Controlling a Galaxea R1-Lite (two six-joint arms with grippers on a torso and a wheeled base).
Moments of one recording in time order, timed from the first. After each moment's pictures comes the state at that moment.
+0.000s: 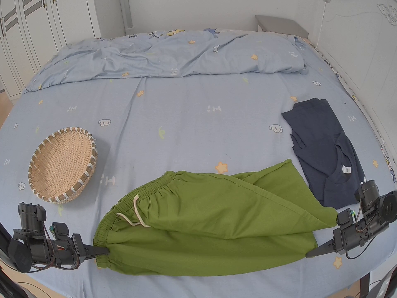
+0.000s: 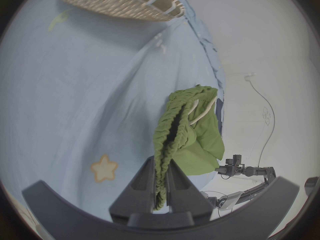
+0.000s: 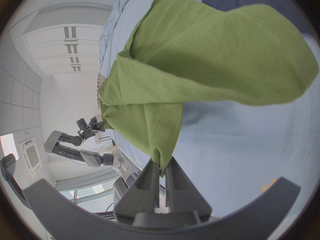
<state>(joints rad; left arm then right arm) 0.13 1.68 -0.08 -0.74 -0.72 -0.54 -0.02 1.72 -0.45 0.08 0.83 0.01</state>
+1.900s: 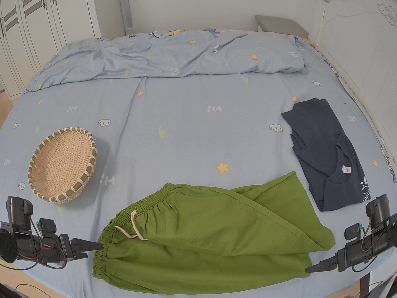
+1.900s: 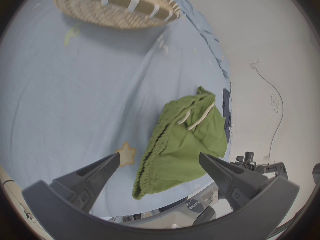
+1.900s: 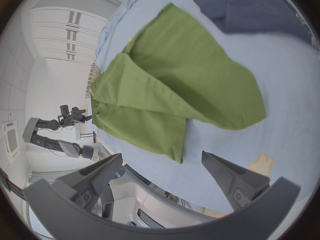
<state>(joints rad) 0.24 1.49 -0.20 -0.30 -0.72 -0.27 0.01 1.55 -0.22 -0.12 0.67 -0.02</state>
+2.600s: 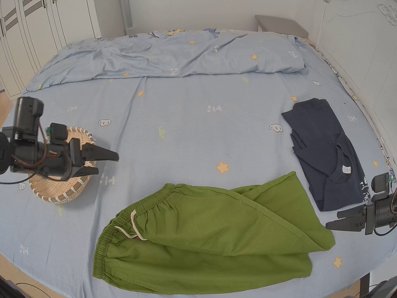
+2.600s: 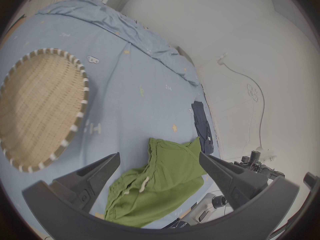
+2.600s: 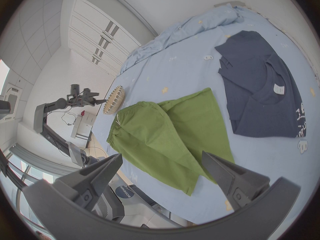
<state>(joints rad) -0.02 1.57 -1.01 0.11 -0.64 -0.32 0.06 1.22 -0.60 0.21 0.65 -0.02</state>
